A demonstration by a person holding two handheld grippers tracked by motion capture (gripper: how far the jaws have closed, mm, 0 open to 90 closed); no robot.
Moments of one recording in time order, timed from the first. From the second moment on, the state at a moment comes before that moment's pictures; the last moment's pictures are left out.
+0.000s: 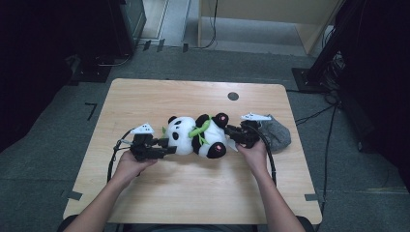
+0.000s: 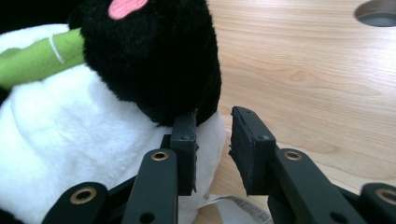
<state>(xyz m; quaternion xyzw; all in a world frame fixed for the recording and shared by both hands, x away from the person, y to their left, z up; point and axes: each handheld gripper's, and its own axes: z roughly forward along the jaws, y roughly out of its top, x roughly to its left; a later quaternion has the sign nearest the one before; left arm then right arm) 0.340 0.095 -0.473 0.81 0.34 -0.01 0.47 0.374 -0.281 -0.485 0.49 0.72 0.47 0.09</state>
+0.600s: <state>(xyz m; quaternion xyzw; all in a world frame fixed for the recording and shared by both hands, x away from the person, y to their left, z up) 0.332 0.101 -0.469 0.80 0.35 0.03 0.49 0.382 -0.281 -0.490 0.49 0.73 0.46 0.12</state>
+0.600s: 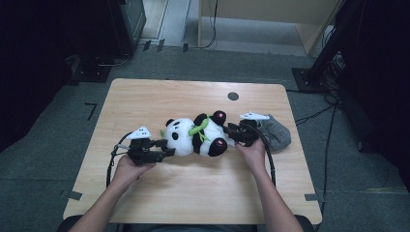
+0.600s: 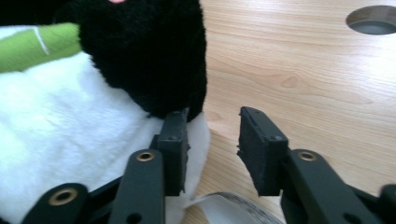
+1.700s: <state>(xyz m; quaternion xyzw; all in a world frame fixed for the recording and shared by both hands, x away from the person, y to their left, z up) 0.371 0.093 -0.502 0.81 0.34 -0.03 0.48 0.358 -0.374 -0.452 0.53 0.69 0.47 0.17</state>
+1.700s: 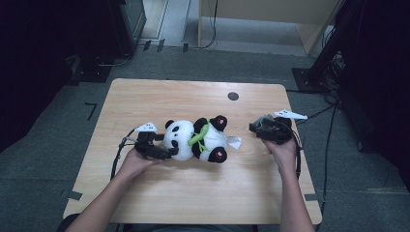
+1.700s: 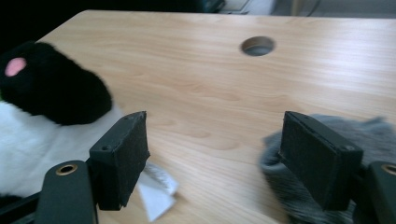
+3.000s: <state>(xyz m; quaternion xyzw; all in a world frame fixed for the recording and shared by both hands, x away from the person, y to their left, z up) 0.349 0.103 -0.490 0.81 0.37 -0.07 0.46 0.372 -0.425 -0.507 0.60 0.70 0.32 0.20</state>
